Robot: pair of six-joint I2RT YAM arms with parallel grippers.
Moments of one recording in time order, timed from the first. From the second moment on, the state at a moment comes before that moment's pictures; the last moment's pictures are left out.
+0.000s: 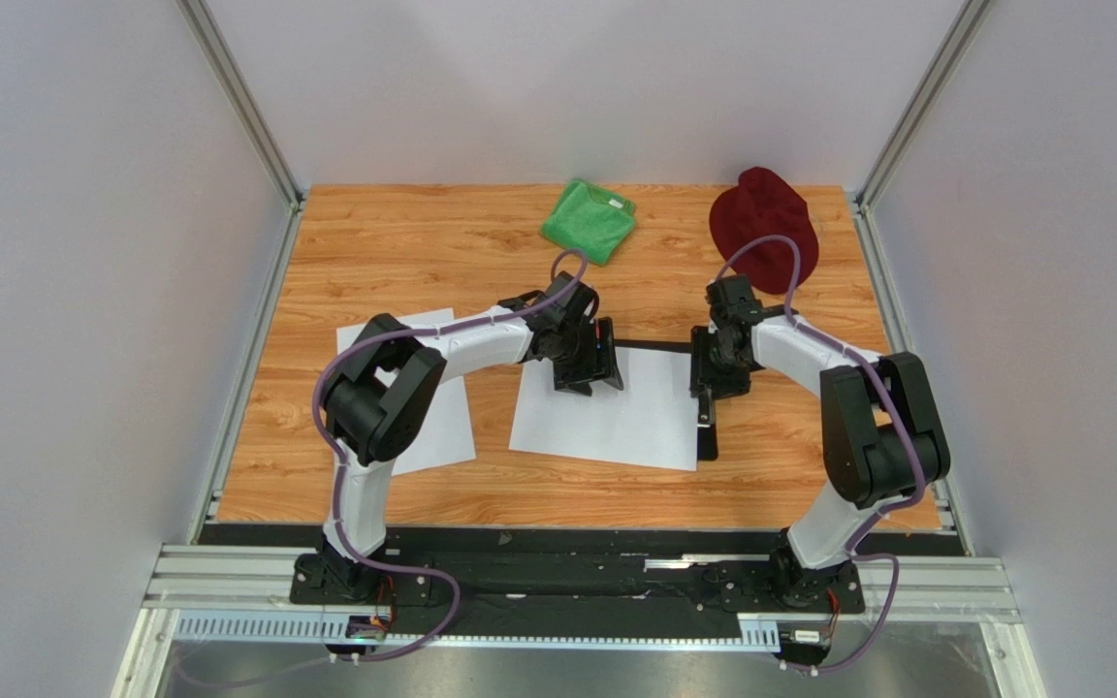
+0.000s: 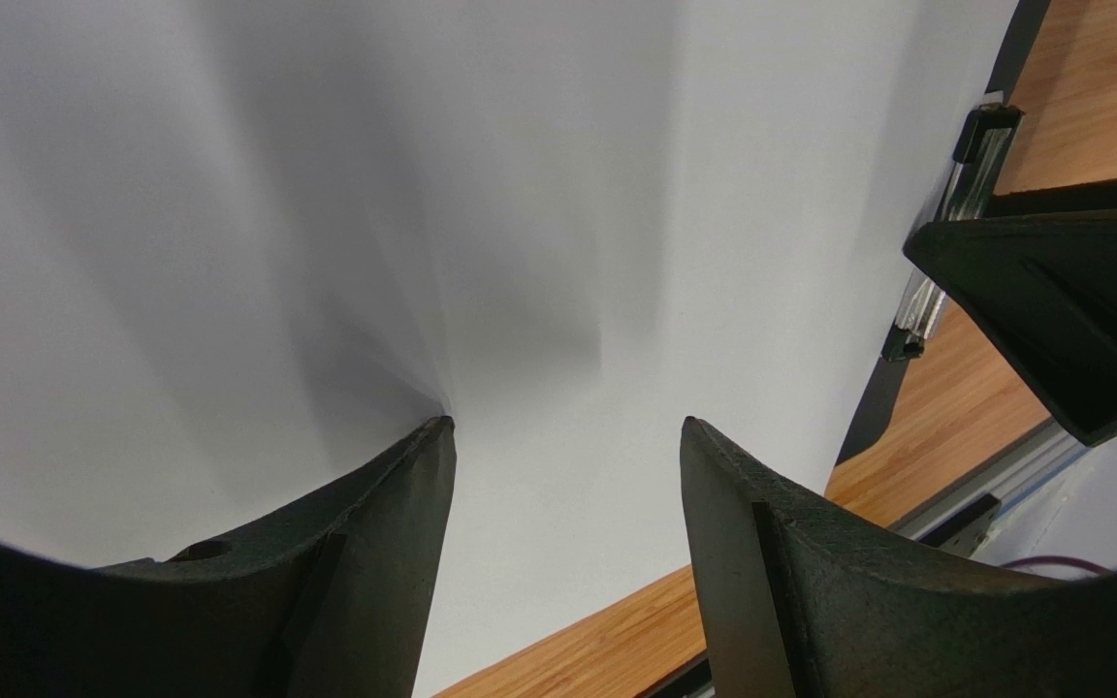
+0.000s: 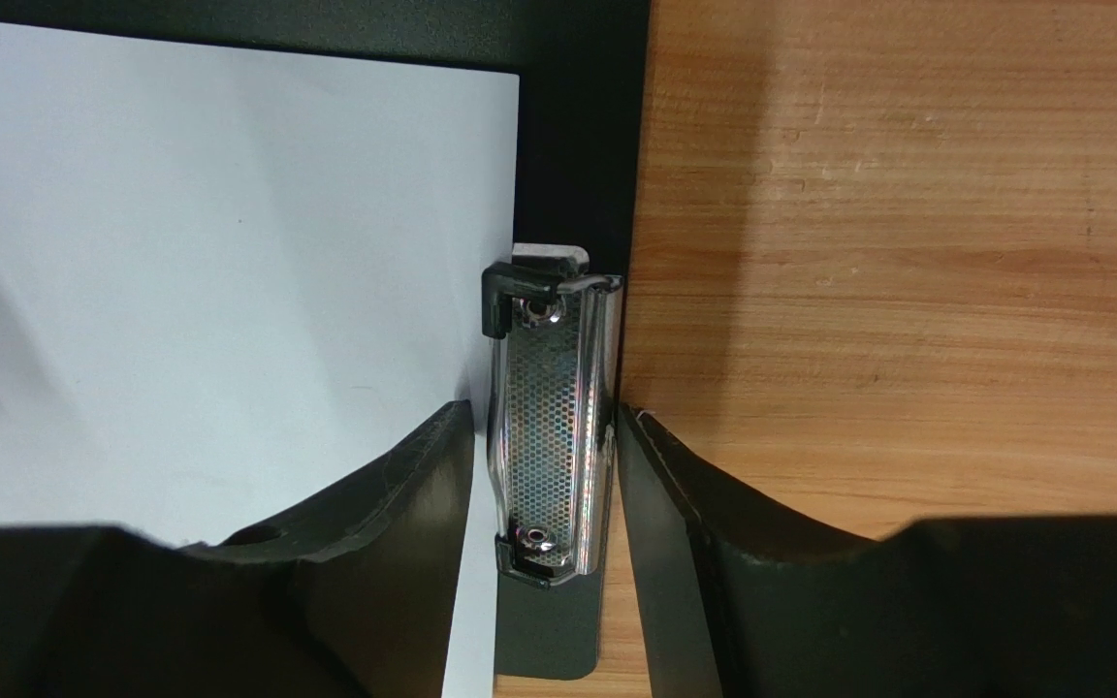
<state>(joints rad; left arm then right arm) -0.72 2.02 1.36 -0.35 0.25 -0.78 0.25 1.68 0.99 -0.54 -0.01 0.31</state>
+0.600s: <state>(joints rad) -0.71 2.02 1.36 -0.35 0.25 -0.78 0.28 1.64 0.99 -0.55 0.05 0.33</state>
